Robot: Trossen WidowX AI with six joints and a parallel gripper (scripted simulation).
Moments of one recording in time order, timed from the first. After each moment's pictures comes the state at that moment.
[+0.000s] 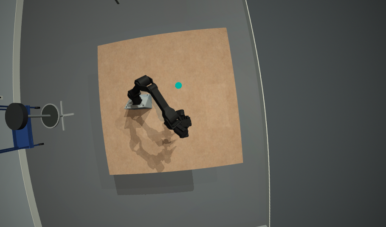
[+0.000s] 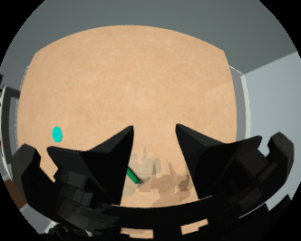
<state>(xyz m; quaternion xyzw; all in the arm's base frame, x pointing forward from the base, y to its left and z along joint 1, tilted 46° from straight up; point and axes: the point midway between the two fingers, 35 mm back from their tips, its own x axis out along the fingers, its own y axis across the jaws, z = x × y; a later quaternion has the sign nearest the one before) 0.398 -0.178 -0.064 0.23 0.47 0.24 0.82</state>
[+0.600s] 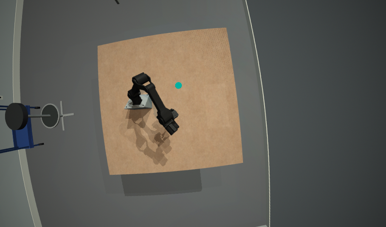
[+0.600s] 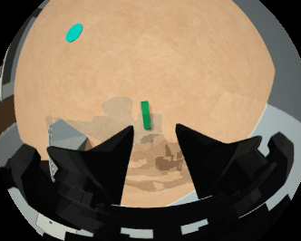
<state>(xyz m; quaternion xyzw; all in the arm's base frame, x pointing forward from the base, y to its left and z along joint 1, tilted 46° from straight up) 0.274 -0.122 -0.081 0.04 0.53 0.46 0.71</state>
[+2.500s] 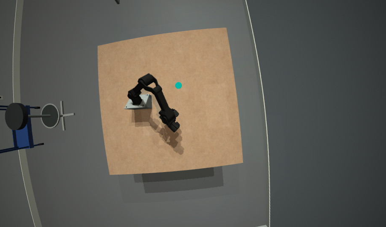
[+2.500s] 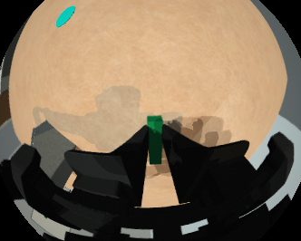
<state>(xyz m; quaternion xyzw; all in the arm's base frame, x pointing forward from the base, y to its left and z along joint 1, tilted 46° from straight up) 0.265 -0.070 -0.129 0.02 0.52 0.49 0.70</state>
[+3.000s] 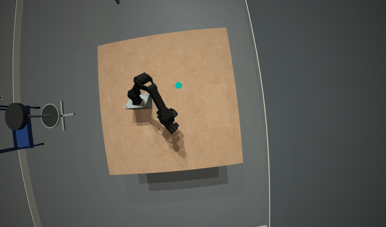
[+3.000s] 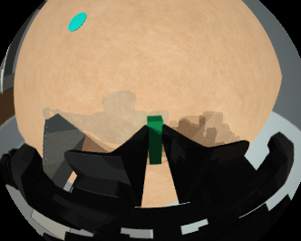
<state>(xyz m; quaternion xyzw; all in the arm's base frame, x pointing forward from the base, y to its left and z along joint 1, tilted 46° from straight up) 0.264 -0.104 -0.095 0.02 0.52 0.49 0.70</state>
